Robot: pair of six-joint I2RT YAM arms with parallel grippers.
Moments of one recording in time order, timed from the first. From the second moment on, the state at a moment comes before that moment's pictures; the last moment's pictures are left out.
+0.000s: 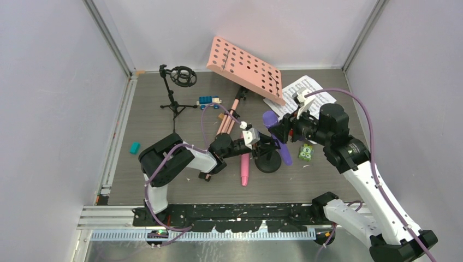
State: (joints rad) left arm -0.94 1.88 0.77 1.34 0.48 -0.04; right arm 0.41 0.85 0.99 -0.46 -0.39 0.08
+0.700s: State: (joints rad) left arm -0.93 1.89 0.81 1.30 0.55 -0.07; right arm 0.48 0.92 0.99 -0.48 -0.34 -0.04
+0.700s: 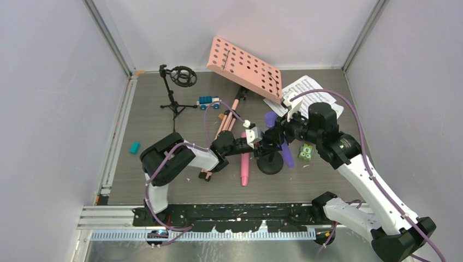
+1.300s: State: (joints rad) left arm -0.93 1.90 0.85 1.24 0.60 -0.07; right arm 0.48 0.85 0.92 -0.39 -0.31 0.00
